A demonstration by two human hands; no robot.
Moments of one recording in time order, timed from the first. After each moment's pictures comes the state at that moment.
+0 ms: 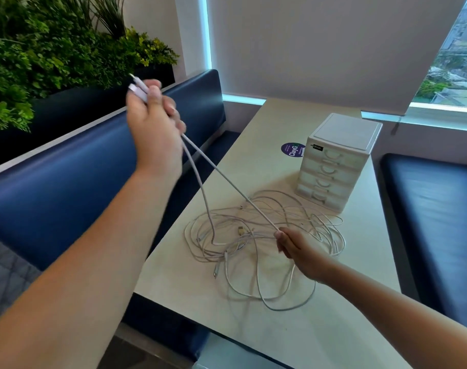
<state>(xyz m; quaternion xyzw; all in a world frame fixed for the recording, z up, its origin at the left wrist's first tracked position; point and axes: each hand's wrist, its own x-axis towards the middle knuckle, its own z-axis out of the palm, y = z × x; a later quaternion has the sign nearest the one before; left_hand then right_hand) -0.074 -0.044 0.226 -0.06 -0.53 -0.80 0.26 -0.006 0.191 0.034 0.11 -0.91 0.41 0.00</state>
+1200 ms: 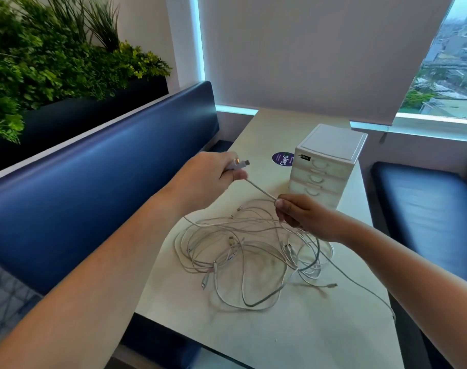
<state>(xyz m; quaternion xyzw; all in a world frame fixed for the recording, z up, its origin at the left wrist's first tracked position) -0.063 -0.013 0.193 -0.29 -0.91 -0.27 0.09 -0.037 0.225 0.123 0.20 -0.84 0.49 -0.08</state>
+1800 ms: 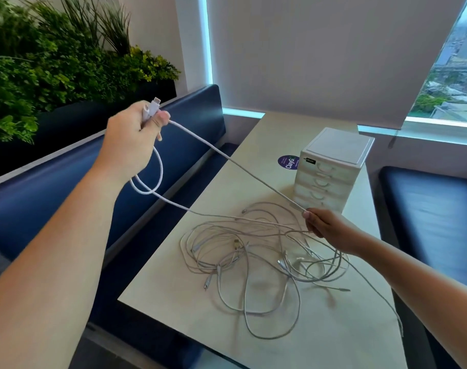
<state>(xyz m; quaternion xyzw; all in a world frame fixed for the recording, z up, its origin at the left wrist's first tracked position) -0.083 -0.094 0.230 -0.12 -0.87 -0.38 0.28 -0.044 0.273 0.079 0.11 -0.92 0.38 -0.01</state>
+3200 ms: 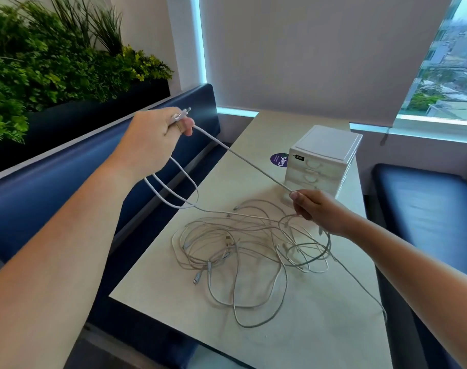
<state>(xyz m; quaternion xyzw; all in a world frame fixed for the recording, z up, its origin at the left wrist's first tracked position) -0.061 -0.049 0.243 -0.21 -0.89 -0.31 0.25 -0.042 0.269 0.114 0.12 -0.89 0.45 -0.01</state>
